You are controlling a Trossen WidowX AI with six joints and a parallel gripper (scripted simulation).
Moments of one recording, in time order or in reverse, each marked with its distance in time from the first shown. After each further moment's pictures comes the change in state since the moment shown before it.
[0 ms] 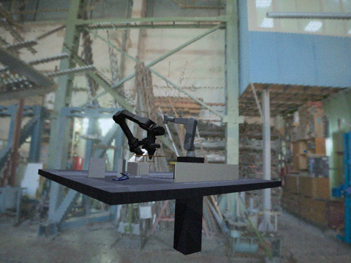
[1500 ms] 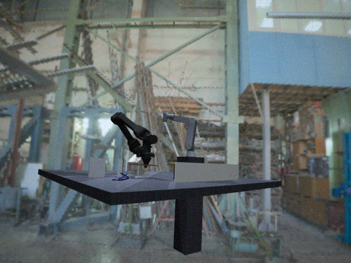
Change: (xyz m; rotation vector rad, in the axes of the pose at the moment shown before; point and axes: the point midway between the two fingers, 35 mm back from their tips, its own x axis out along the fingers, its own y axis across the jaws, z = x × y) arm 0.059 -0.002 0.032 0.091 -0.022 0.005
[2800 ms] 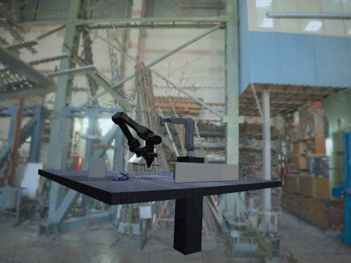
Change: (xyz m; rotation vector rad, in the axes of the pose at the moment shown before) arm -0.001 -0.019 -0.027 0.004 0.003 0.002
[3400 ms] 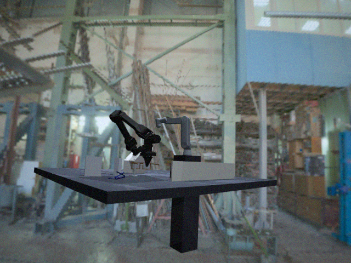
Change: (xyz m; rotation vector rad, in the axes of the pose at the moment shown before) arm 0.001 -0.005 -0.014 -0.002 -0.001 -0.003
